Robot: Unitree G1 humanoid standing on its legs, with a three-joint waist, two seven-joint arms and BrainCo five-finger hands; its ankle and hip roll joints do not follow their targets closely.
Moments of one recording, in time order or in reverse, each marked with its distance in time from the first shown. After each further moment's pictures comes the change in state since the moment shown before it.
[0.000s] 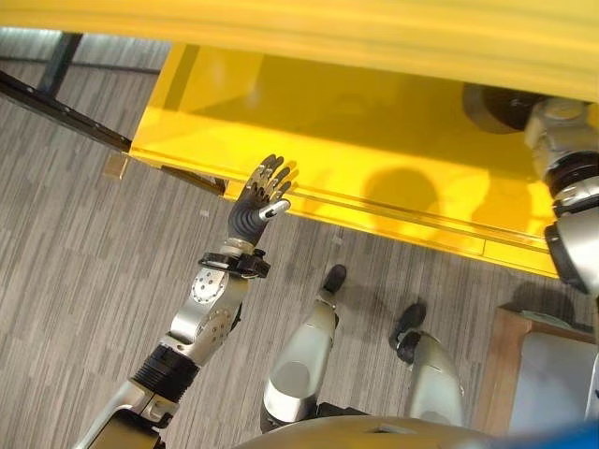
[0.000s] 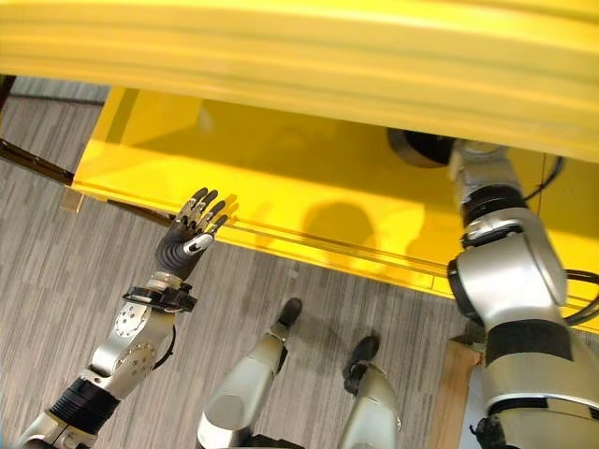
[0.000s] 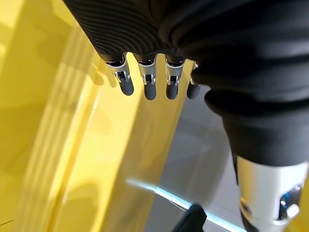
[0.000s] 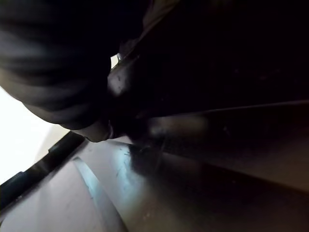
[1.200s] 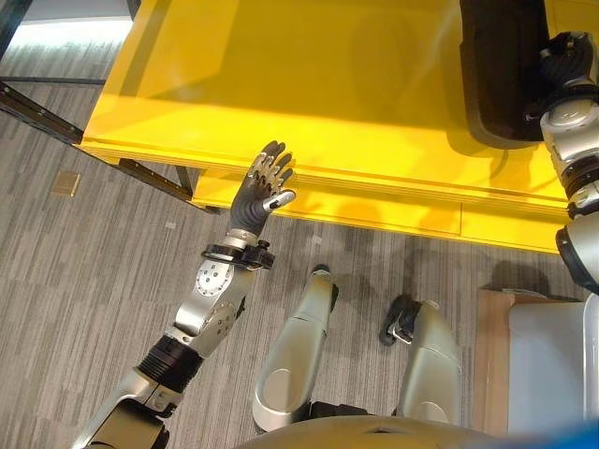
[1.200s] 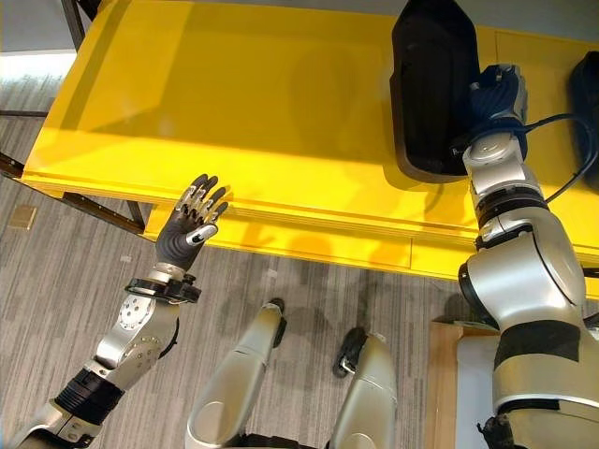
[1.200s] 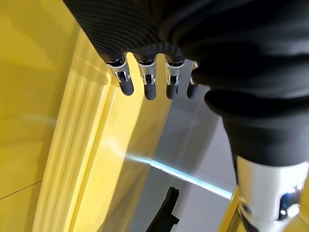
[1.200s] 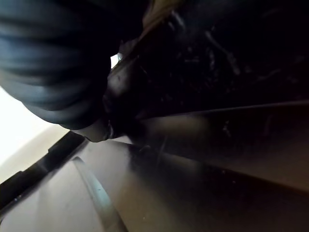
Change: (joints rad) left arm -0.053 0.001 -0.013 -0.004 0.040 -0.034 0.043; right arm -0.009 -0.021 0.130 0.026 -0.235 0.033 0.002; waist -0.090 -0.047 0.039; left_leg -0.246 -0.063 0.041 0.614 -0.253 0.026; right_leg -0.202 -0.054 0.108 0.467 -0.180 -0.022
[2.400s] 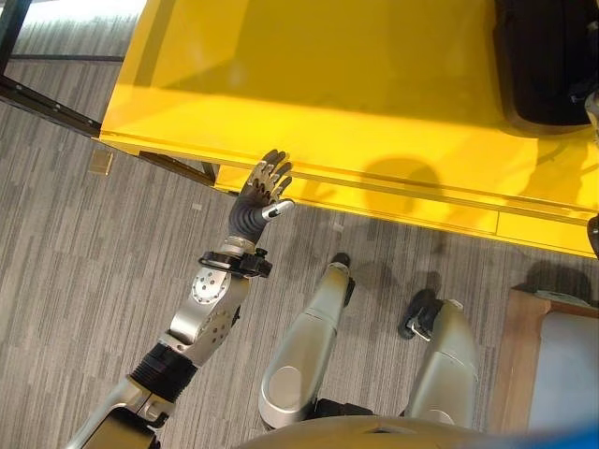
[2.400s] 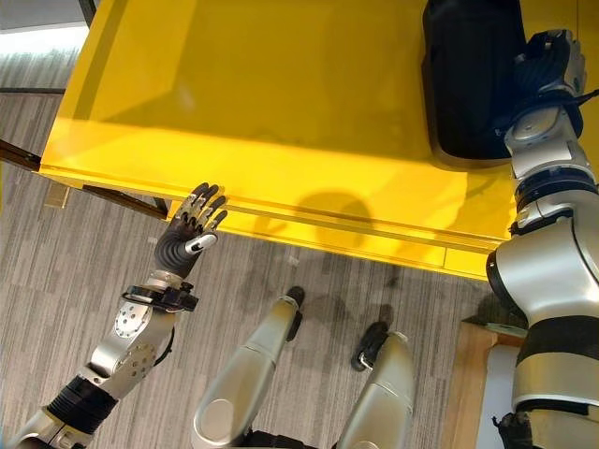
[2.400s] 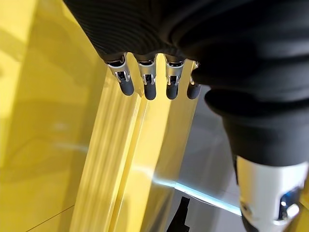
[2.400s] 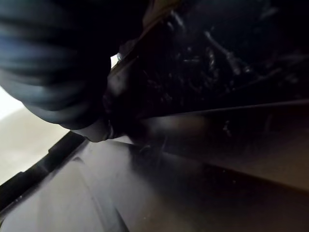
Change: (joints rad) left arm 0.029 0.027 -0.017 -0.022 0.000 -0.006 0.000; right arm -0.093 -0.103 0.080 0.049 -0.076 0.003 0.008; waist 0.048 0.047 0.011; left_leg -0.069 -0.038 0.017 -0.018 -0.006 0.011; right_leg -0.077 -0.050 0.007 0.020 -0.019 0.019
